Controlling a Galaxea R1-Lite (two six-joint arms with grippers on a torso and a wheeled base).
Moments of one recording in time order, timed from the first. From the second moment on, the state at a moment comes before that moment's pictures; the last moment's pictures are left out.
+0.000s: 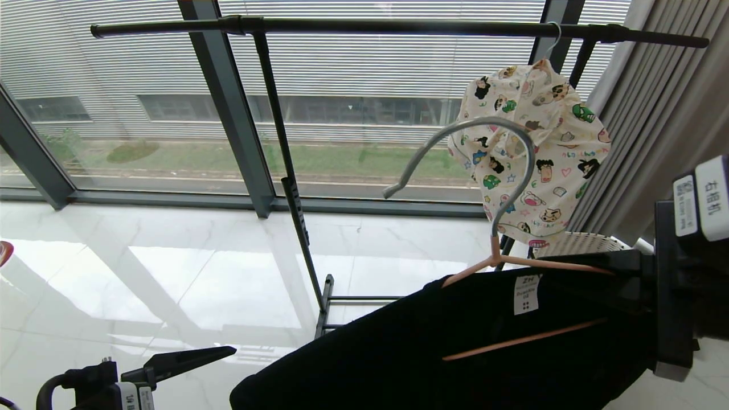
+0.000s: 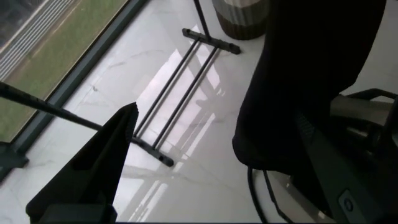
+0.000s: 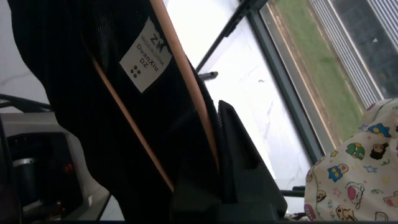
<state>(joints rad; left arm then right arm) -0.53 1.02 -0.18 -0.43 -0.31 0.58 0.91 1.21 -0.94 0.07 0.07 -0.53</state>
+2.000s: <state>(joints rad) -0.24 1.07 -0.18 -0.43 -0.19 0.51 0.71 1.17 -0.94 0.06 -0.07 -0.33</state>
